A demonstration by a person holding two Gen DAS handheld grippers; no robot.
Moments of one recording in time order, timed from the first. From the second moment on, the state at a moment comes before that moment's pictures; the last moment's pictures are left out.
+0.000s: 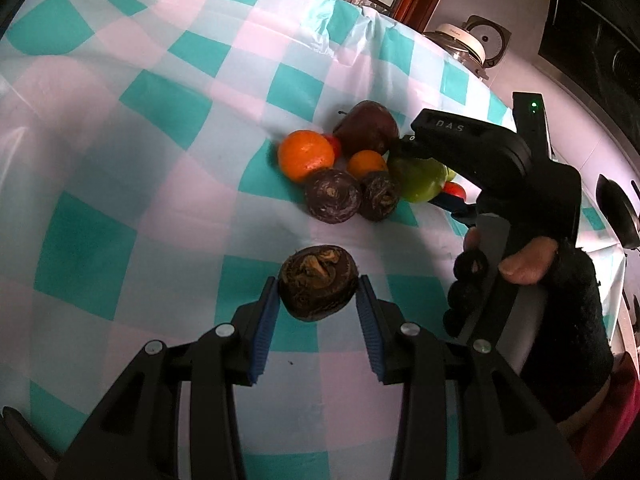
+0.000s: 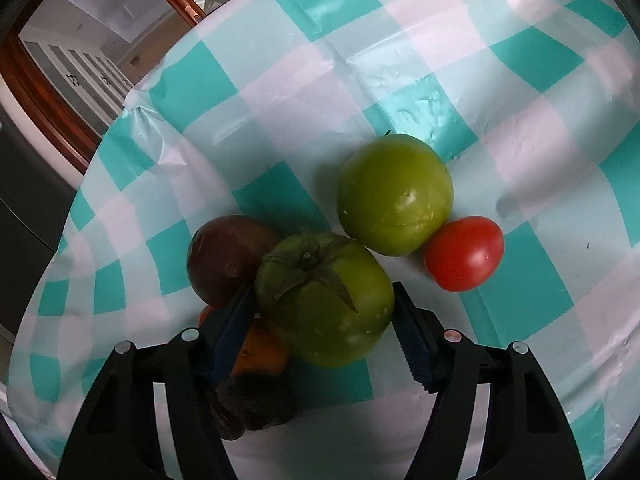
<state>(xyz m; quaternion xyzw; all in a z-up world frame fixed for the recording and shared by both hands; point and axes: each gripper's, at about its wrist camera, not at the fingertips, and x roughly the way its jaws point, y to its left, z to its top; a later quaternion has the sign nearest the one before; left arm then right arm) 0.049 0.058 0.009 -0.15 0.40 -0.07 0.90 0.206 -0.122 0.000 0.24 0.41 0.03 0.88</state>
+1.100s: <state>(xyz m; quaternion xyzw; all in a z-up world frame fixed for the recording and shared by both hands) -0.002 0.031 0.021 -0.13 0.39 -0.12 0.90 -0.009 -0.189 0.009 0.30 0.37 0.07 0.88</state>
